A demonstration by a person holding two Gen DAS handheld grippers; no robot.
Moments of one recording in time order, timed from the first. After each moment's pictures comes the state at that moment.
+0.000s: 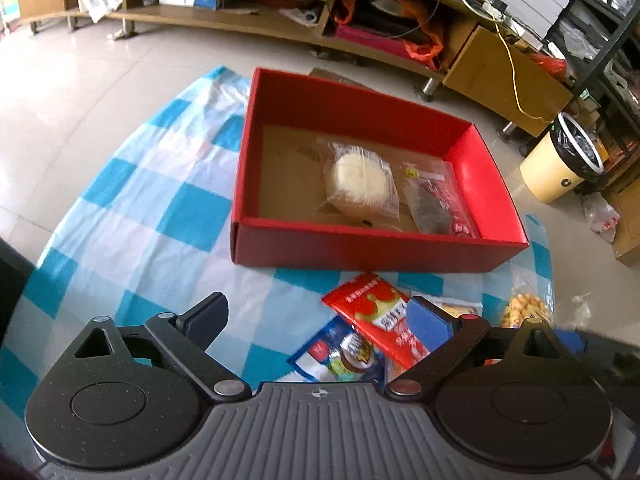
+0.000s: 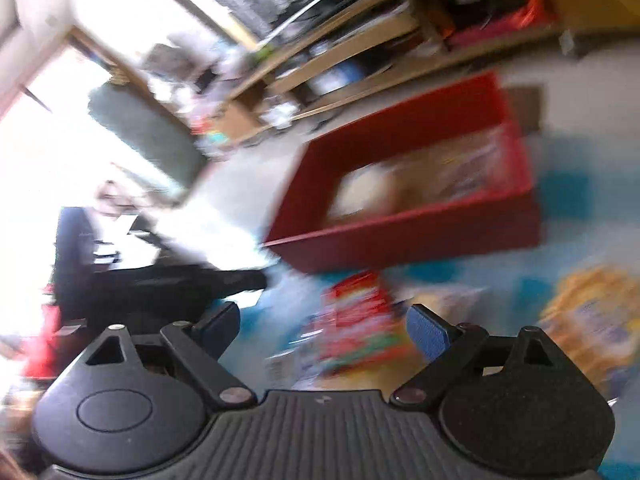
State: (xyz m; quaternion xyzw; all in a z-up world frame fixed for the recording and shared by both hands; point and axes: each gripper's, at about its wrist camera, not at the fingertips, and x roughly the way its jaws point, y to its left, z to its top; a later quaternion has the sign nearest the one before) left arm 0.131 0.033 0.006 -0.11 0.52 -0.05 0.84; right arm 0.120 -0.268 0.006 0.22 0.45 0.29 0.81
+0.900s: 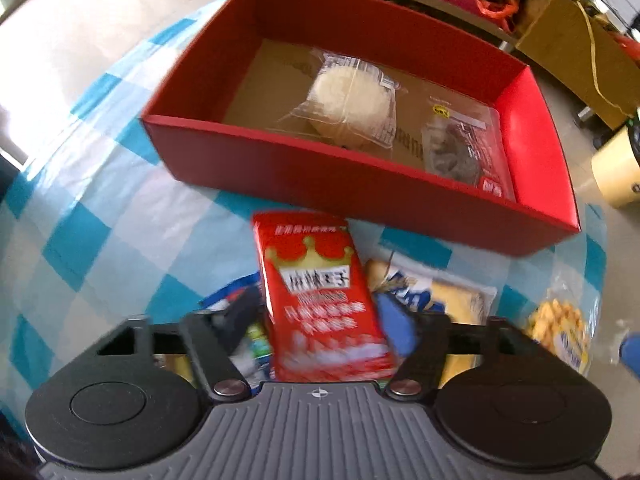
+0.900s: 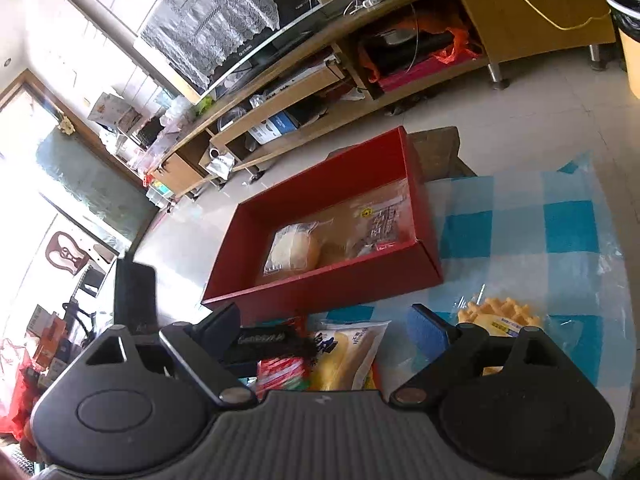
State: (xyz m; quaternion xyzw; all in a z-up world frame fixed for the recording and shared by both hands) left arm 0.150 -0.054 -0.042 -0.11 0.59 0.07 0.80; right arm 0.115 -0.327 0.028 0.26 0.43 0.21 0.84
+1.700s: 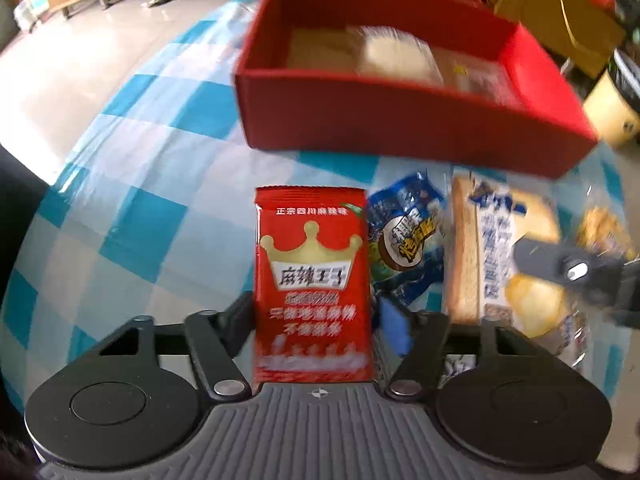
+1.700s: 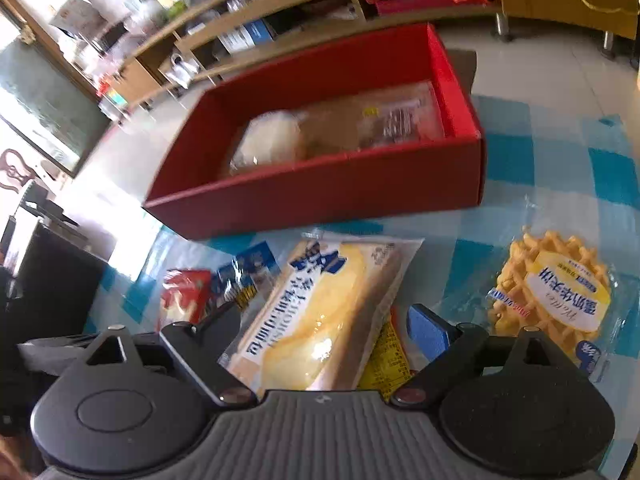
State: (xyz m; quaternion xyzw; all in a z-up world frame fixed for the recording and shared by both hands) left arm 0.102 -0.003 -0.047 -0.05 0.58 0.03 0.82; right arm 0.130 -0.236 -0.028 0.15 0.54 0.18 0.81
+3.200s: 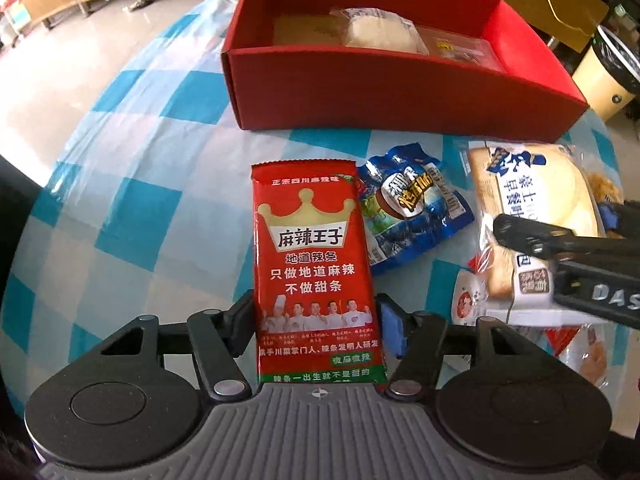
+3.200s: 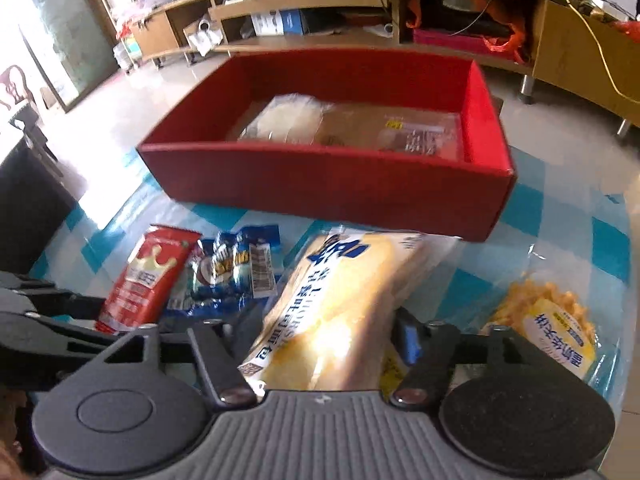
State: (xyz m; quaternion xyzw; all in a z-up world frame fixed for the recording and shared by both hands) left arm 0.091 -0.005 -0.056 -0.02 0.59 0.00 0.81; right arm 0.113 -0.213 -0.029 0.02 0.49 0.20 0.85
